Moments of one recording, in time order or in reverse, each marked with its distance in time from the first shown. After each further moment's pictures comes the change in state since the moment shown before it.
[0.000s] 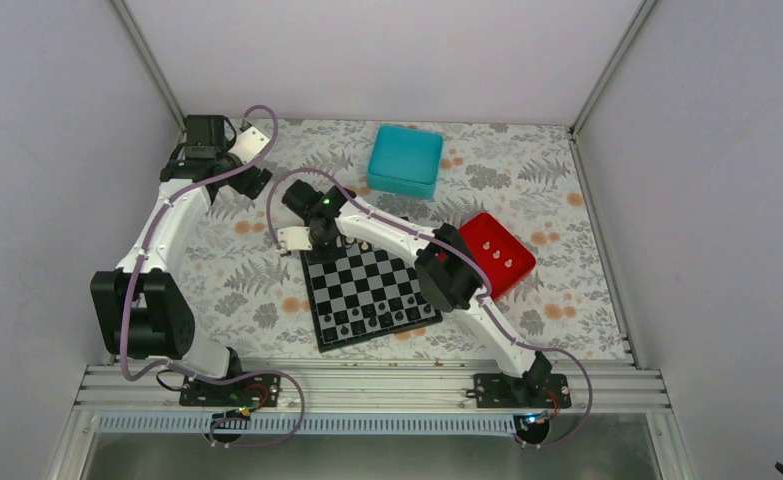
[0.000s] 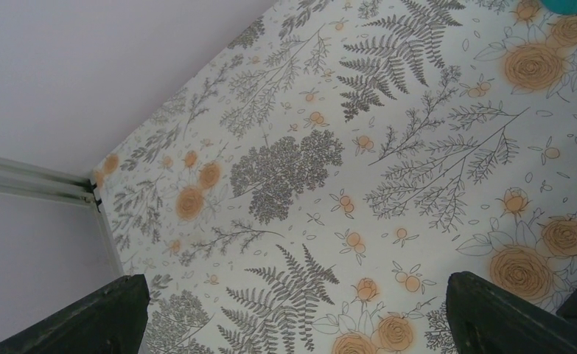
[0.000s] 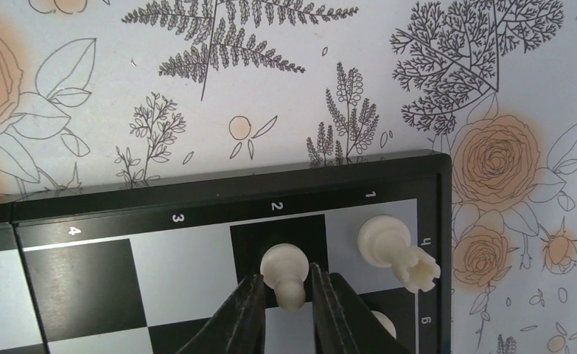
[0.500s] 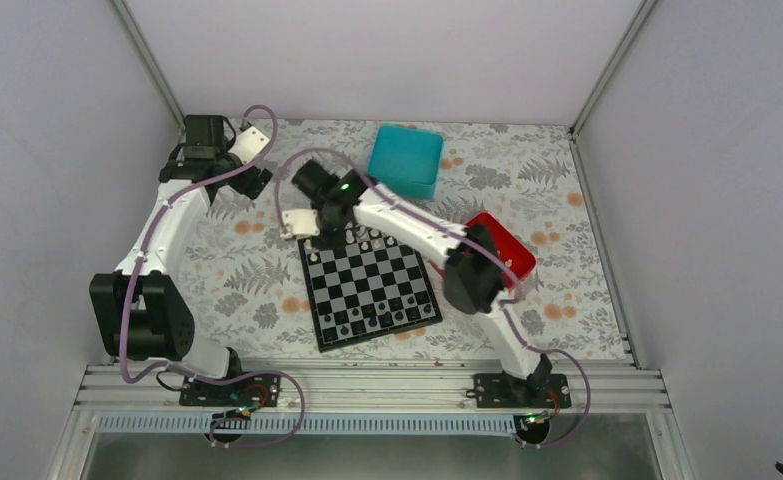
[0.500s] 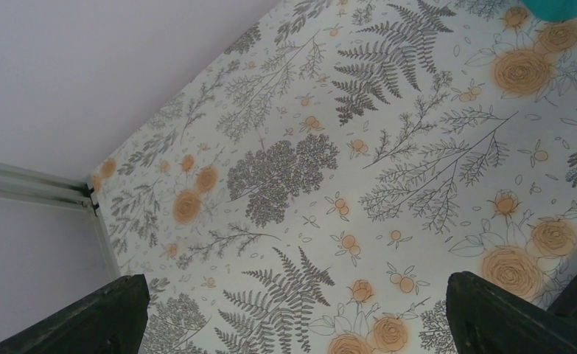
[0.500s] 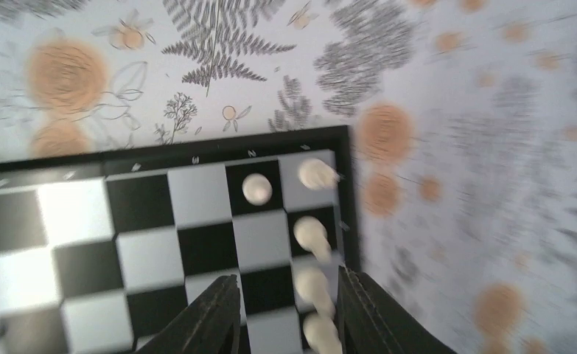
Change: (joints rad) left arm 0.000 -0.007 -0.002 -0.004 0.015 0.000; right arm -0.016 -0.122 -0.044 -0.005 0.019 -0.005
